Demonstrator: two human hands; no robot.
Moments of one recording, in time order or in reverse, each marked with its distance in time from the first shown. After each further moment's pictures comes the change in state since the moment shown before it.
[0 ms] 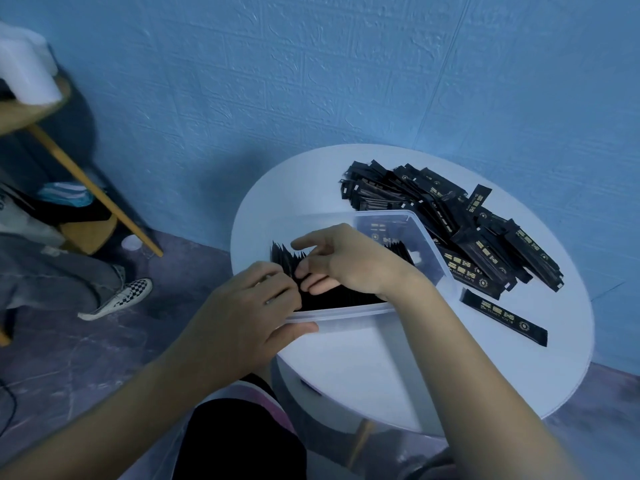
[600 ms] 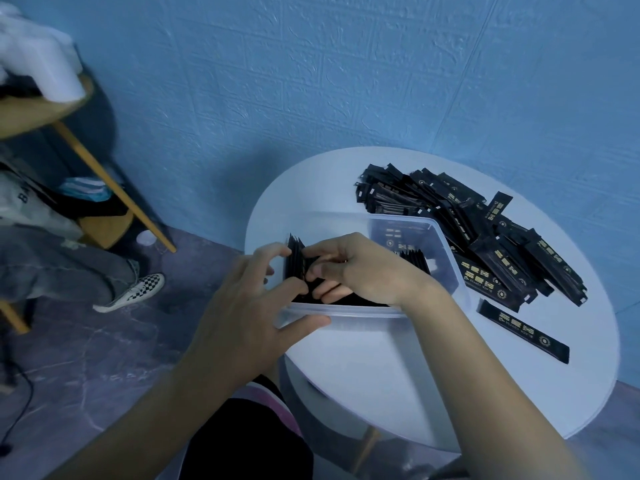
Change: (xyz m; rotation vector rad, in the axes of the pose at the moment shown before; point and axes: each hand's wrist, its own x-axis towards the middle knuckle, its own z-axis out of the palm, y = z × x) left_hand -0.006 0.000 0.008 -0.049 -0.046 -0.320; right_hand 0.004 0.003 0.002 -0.016 -0.051 -0.001
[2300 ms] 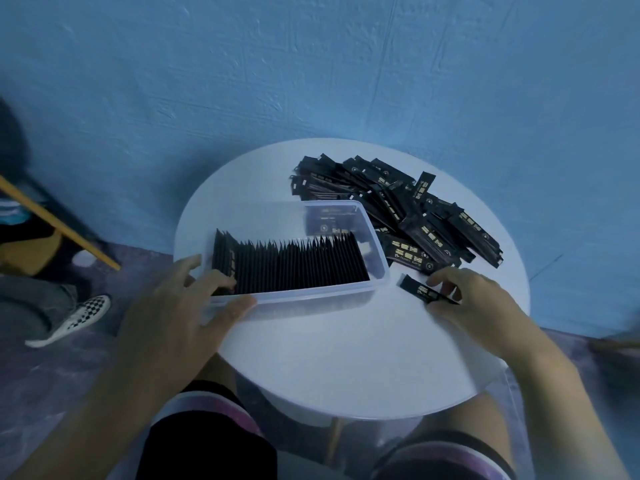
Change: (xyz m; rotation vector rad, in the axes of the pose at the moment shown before) left_hand 0.004 0.009 -0.004 0.034 -0.158 -0.208; right_hand -0.158 0.114 -0.101 -0.694 0.632 0.298
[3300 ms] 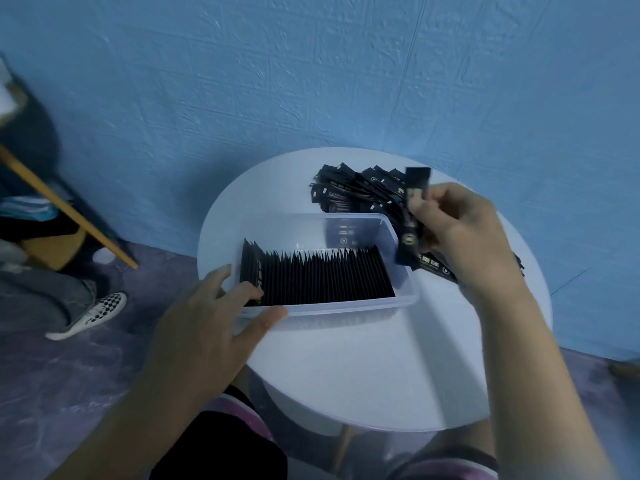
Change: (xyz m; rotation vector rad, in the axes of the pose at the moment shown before) left_hand -0.009 0.008 0.002 0.000 -0.018 -0.007; right_hand 0.032 -0.109 -0.034 0.989 0.226 -0.204
